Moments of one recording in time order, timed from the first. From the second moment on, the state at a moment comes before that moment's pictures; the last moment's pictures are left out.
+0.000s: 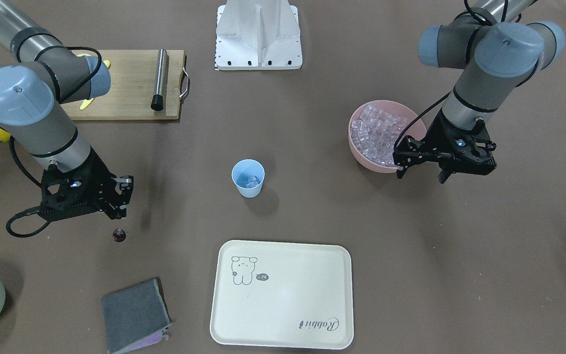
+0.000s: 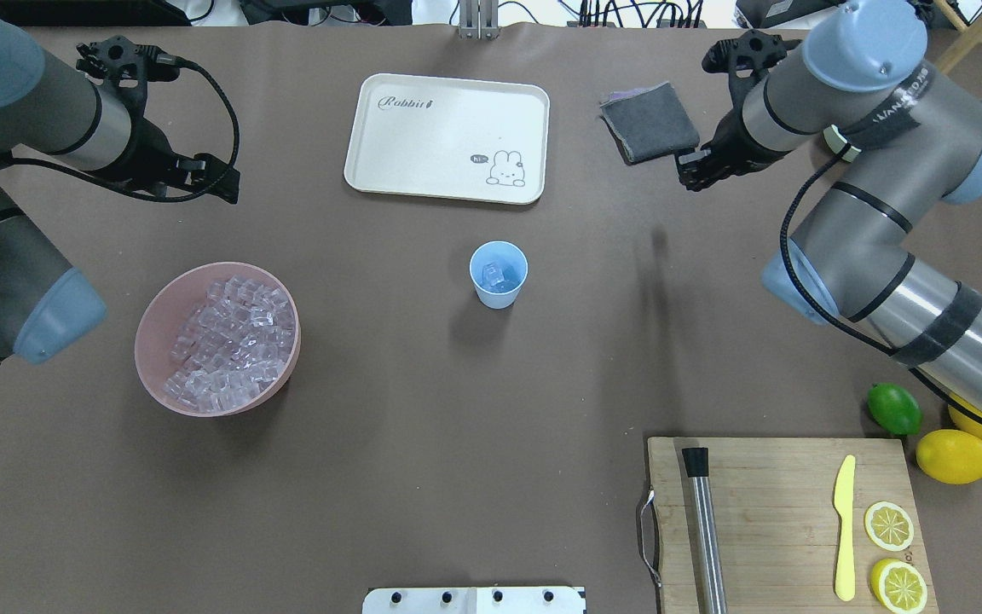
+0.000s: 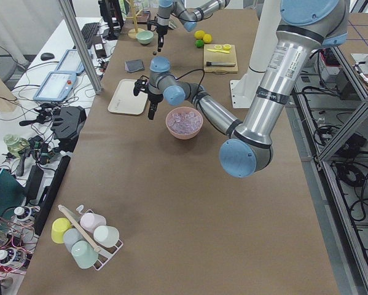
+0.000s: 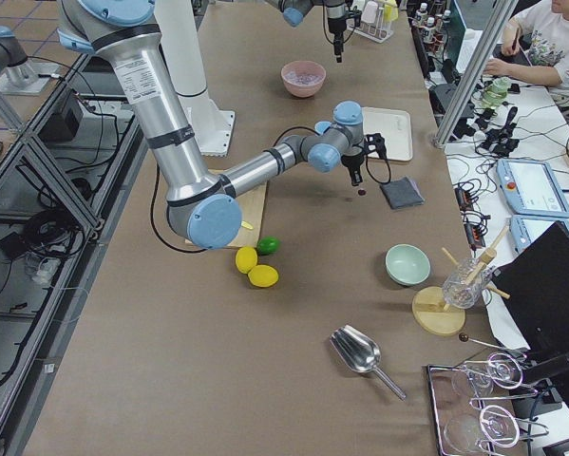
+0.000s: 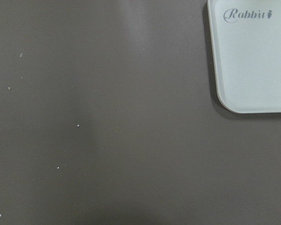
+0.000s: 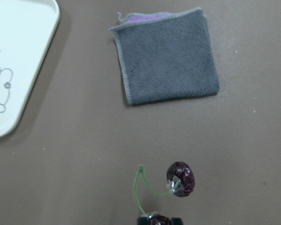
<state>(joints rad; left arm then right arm) -0.91 -1.95 -1.78 -1.80 -2.03 -0.85 0.89 -1.06 1.64 -1.36 2.03 0.80</state>
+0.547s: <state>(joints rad) -0.87 -1.95 -1.77 -1.81 -1.98 -0.85 0.75 -0.89 1.68 -1.48 1.93 1.03</state>
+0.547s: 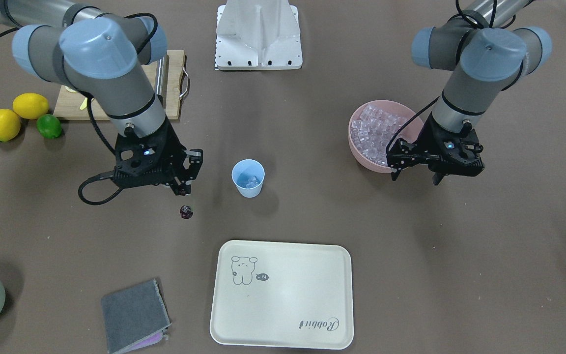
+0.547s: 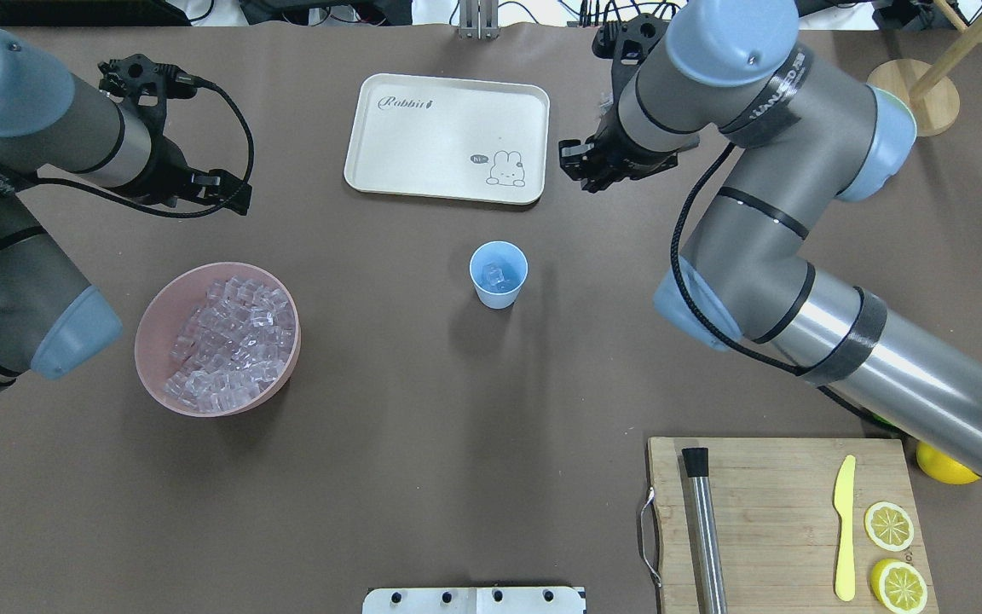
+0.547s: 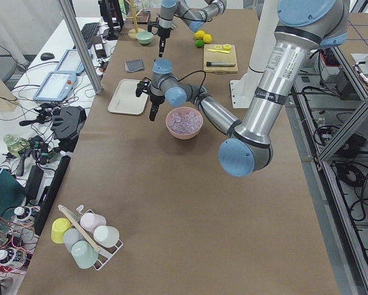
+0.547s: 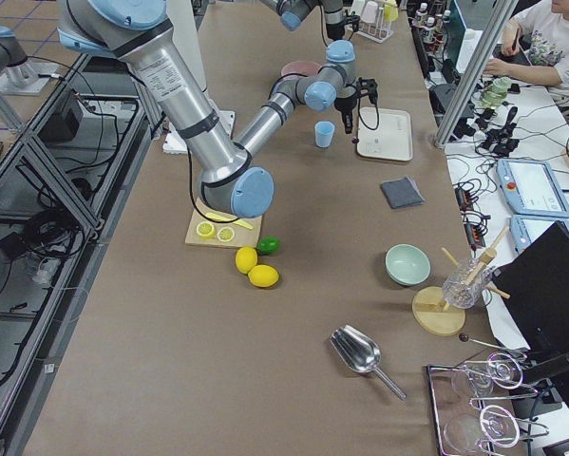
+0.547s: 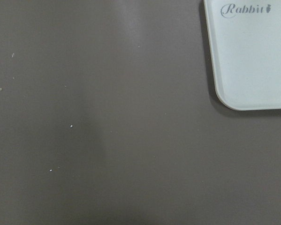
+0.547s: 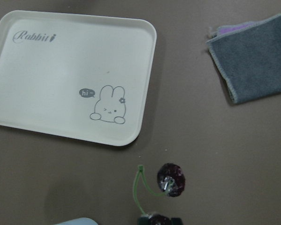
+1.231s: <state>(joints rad) -0.87 -1.94 -1.77 -1.81 -1.97 -0.85 0.56 -0.81 1.69 -1.48 1.76 1.16</state>
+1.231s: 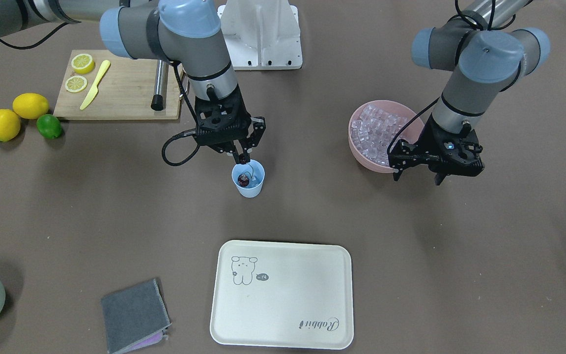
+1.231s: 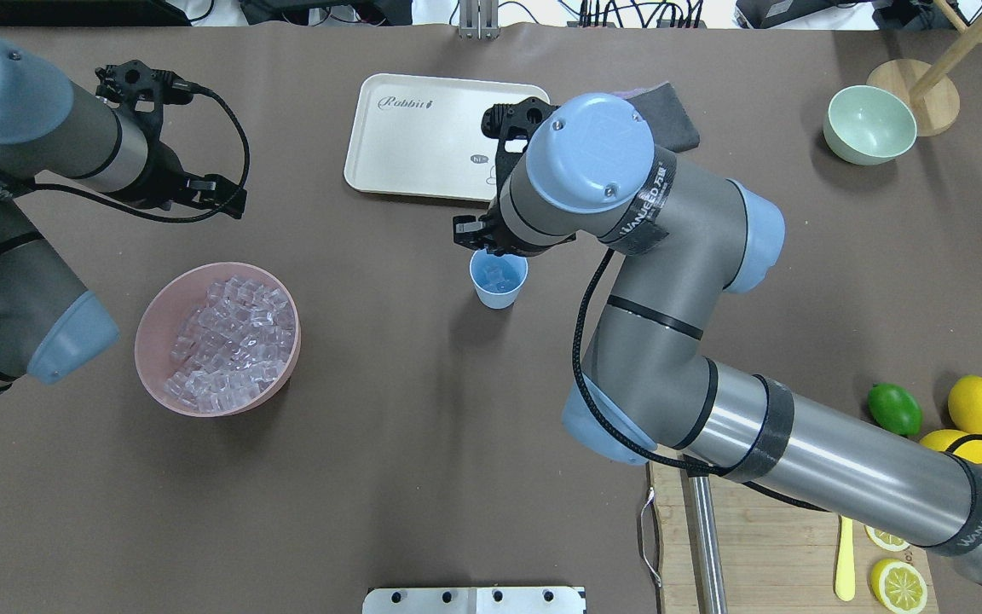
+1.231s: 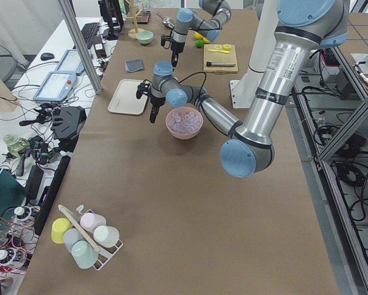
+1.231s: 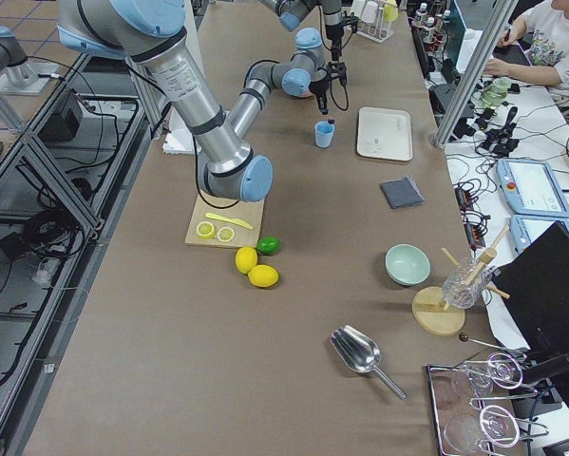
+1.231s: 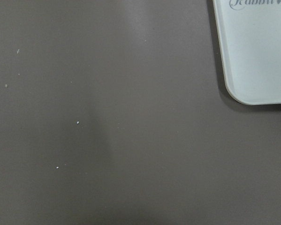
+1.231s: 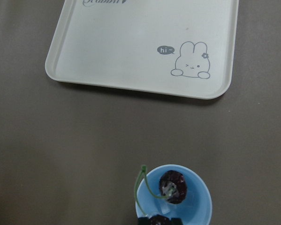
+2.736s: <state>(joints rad) -0.93 -1.88 -1.81 -1.82 -2.02 -0.83 0.62 -0.89 1.70 -1.47 1.77 1.13</state>
